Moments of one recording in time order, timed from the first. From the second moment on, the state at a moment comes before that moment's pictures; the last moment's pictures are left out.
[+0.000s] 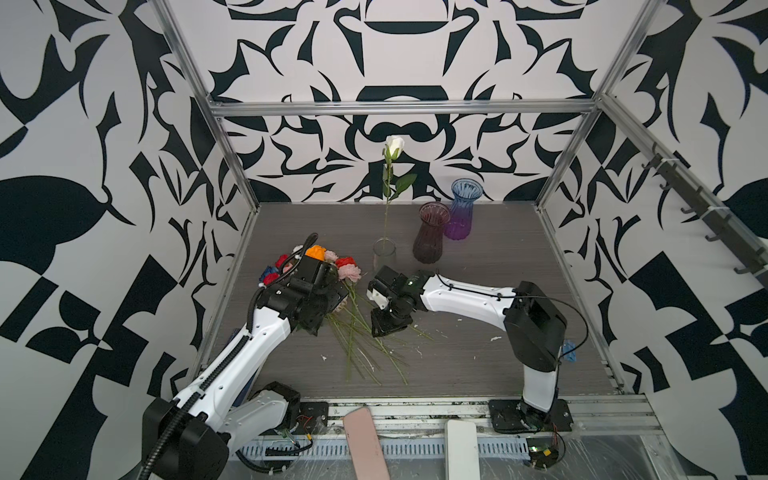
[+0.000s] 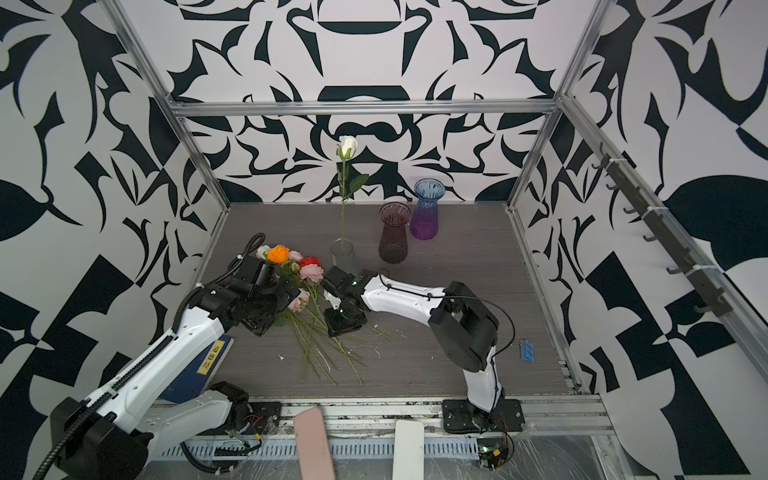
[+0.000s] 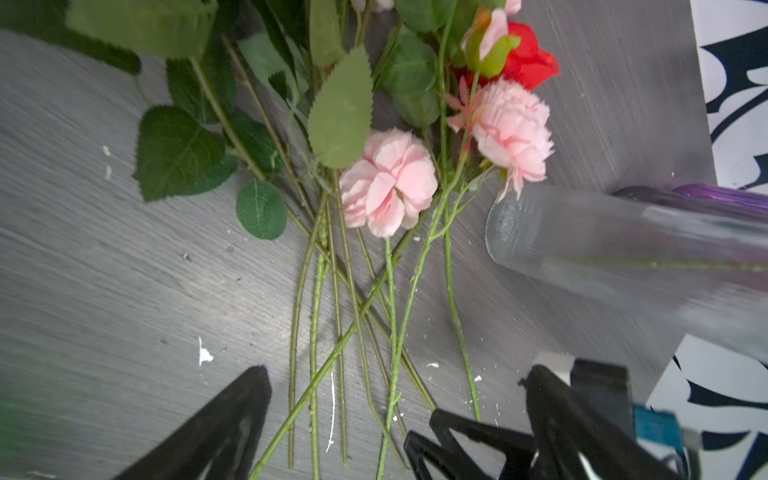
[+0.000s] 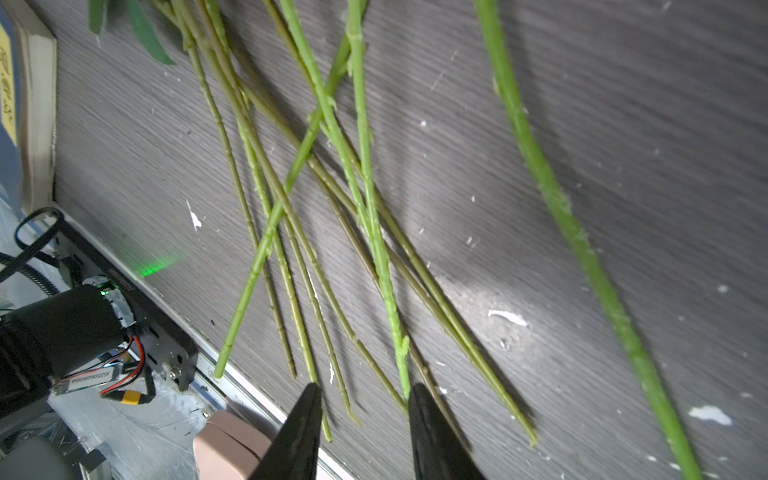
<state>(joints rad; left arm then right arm) -0.44 1.05 0.87 -0.86 0.00 -1.18 0.97 1.93 1.44 -0.77 -0.33 0.55</state>
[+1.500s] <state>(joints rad) -0.40 1.07 0.99 -0.67 0.30 -0.92 1.06 2.15 1.68 -0.87 -0.29 0.54</state>
